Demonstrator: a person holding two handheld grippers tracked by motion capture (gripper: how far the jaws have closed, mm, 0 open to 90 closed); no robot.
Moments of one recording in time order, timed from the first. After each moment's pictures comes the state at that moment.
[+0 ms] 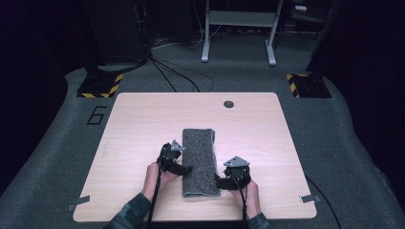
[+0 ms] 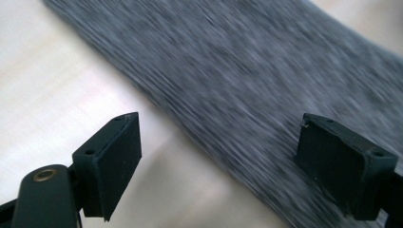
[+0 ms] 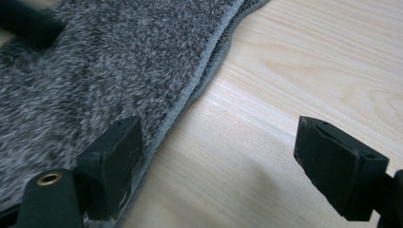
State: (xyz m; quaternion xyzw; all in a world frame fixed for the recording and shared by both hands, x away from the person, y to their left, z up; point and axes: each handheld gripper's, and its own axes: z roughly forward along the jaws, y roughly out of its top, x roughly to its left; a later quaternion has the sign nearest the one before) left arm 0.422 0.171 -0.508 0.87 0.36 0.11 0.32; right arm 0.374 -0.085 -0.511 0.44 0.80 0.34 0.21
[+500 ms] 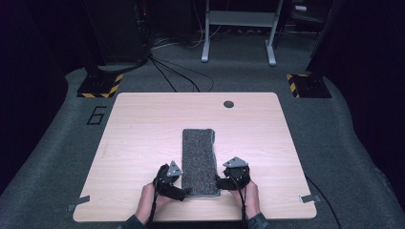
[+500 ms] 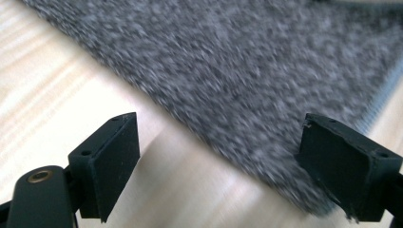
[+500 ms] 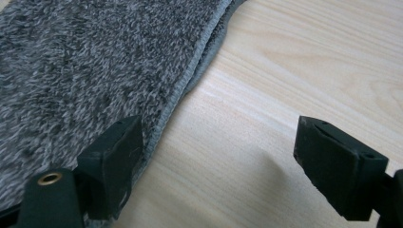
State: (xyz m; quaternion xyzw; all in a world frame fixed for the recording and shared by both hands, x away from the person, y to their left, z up) left arm 0.356 0.175 -0.517 0.88 0.32 0.13 0.32; right arm 0.375 -0.085 -0.518 0.45 0.80 0.32 0.22
